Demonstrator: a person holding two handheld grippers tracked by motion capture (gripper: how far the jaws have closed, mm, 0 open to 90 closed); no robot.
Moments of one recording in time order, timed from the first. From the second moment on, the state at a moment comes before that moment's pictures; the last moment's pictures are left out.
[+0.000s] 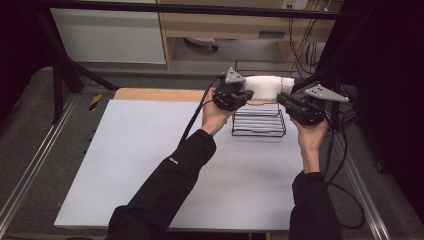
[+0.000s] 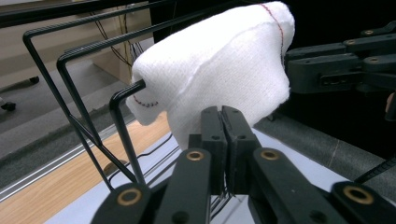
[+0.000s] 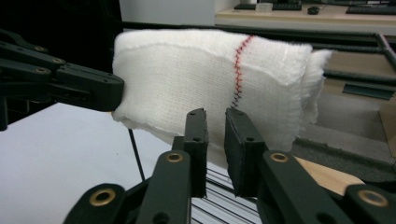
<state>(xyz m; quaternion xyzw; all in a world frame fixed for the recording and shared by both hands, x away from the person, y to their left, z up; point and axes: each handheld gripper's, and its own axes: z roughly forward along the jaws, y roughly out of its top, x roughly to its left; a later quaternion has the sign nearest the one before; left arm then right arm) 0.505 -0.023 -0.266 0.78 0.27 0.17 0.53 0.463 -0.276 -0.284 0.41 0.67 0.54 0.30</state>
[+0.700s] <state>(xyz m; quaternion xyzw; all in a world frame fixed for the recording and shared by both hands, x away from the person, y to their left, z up) 0.462 0.063 -0.305 0.80 0.28 0.17 0.49 0.428 -0.250 -0.299 0.39 0.70 0.55 0.23</state>
